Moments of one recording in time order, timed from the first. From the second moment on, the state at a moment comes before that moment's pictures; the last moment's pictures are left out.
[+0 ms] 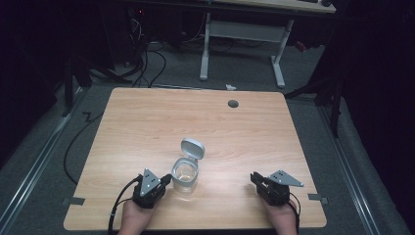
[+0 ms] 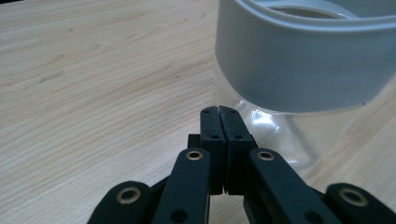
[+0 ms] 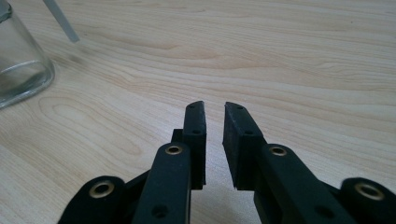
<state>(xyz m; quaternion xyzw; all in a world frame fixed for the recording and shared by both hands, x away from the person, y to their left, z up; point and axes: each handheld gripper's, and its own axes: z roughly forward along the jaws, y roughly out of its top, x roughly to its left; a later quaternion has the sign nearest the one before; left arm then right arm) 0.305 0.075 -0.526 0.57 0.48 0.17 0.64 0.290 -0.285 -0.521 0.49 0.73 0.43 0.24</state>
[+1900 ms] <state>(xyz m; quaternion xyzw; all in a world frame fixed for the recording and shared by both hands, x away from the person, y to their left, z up) 0.268 0.035 -0.533 0.59 0.47 0.11 0.65 0.366 -0.181 -0.487 0.42 0.75 0.45 0.23</state>
